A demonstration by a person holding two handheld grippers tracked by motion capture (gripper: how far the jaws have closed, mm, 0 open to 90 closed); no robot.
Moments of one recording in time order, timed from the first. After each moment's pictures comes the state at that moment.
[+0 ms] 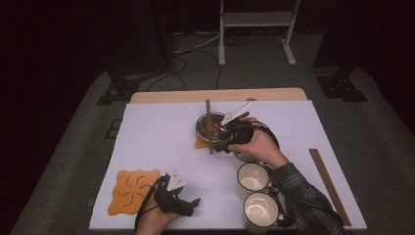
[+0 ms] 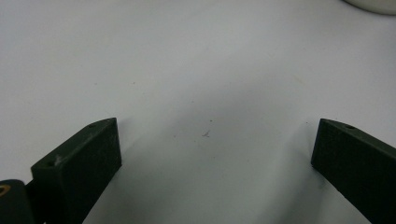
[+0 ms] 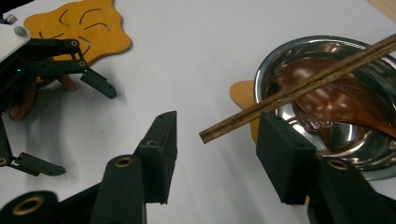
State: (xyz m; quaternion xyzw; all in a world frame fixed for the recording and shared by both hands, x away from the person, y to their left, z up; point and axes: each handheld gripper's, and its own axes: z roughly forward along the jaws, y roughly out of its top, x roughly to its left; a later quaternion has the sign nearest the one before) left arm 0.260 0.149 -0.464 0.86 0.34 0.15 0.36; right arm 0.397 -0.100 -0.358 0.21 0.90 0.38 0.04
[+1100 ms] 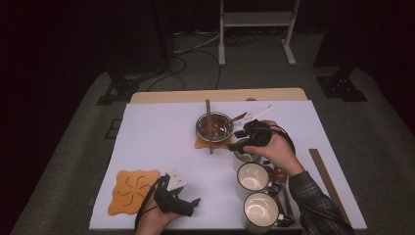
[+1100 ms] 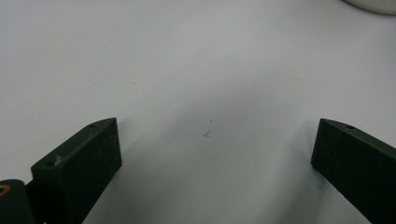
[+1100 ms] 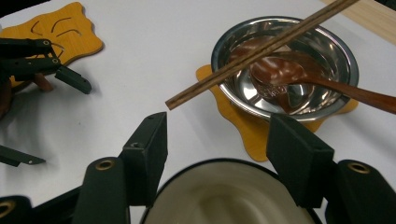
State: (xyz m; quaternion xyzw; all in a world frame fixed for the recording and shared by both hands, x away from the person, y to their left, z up) left arm 0.260 0.149 -0.464 0.86 0.34 0.15 0.36; right arm 0.387 -0.145 -0.362 0.27 0.88 0.40 0.07
